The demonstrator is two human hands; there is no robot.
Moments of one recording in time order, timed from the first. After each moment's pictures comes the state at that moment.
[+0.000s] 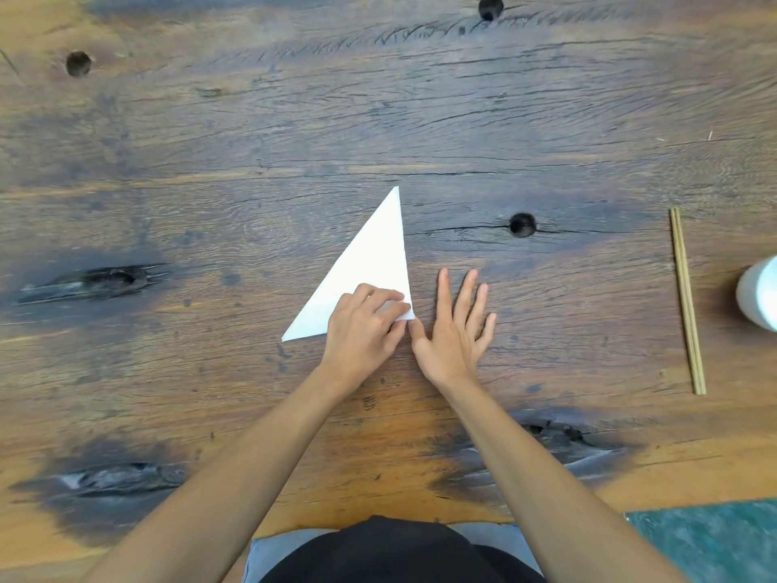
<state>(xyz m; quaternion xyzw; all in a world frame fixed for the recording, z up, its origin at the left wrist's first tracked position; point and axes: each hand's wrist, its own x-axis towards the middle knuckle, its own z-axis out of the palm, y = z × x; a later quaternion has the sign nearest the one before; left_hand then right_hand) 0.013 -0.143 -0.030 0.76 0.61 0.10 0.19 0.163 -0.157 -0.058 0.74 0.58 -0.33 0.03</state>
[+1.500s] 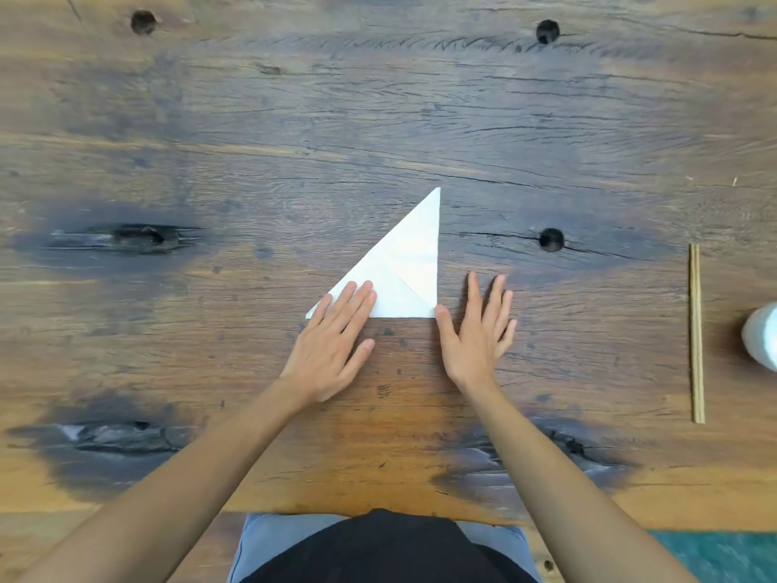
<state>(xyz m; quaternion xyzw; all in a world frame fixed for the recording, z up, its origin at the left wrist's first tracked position) -0.066 -0.210 -0.046 0.75 0.60 0.02 0.27 0.166 -0.157 -0.047 0.74 0.57 -0.34 -0.02</state>
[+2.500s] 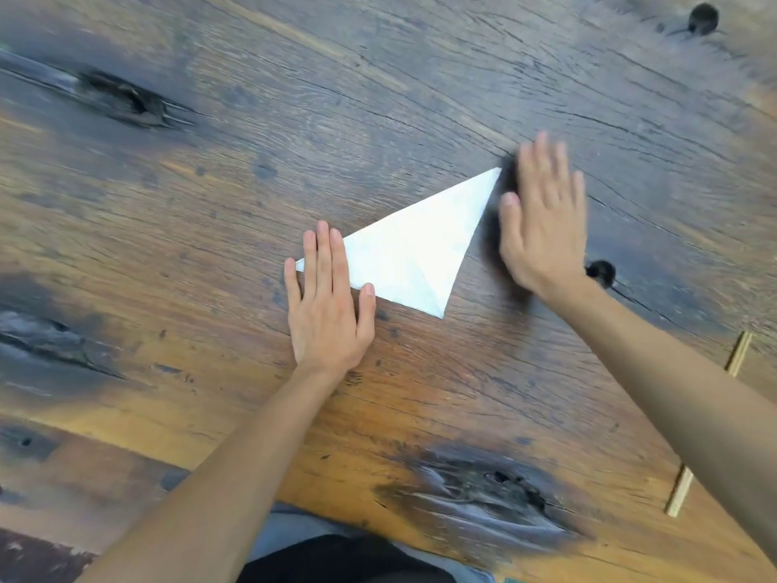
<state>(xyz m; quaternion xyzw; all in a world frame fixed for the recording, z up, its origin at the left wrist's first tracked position) 0.006 -0.209 -0.085 0.46 0.88 0.04 0.12 0.179 0.021 -0.053 0.48 0.86 -0.16 0.00</state>
